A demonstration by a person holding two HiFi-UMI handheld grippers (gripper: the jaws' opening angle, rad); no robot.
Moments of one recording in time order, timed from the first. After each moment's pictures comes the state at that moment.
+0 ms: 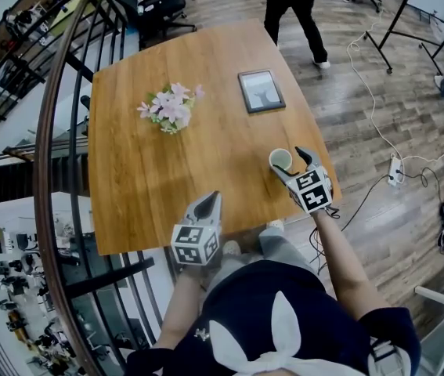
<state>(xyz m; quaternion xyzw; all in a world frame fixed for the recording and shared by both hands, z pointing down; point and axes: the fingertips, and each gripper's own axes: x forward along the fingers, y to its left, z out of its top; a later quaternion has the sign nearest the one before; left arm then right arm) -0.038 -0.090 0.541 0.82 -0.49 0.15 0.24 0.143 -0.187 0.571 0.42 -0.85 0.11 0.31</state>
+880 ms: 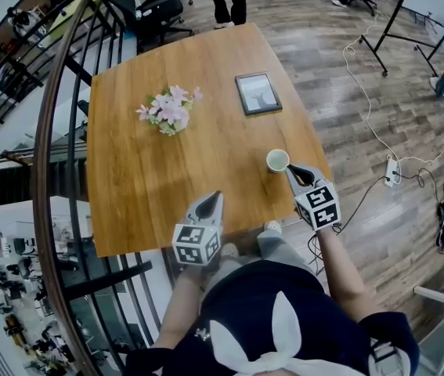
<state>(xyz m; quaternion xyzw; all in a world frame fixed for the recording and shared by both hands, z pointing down) -0.030 -0.087 0.536 0.84 -0.48 0.14 0.23 0.152 -0.148 0.539 0.43 -0.86 0.12 0.25</state>
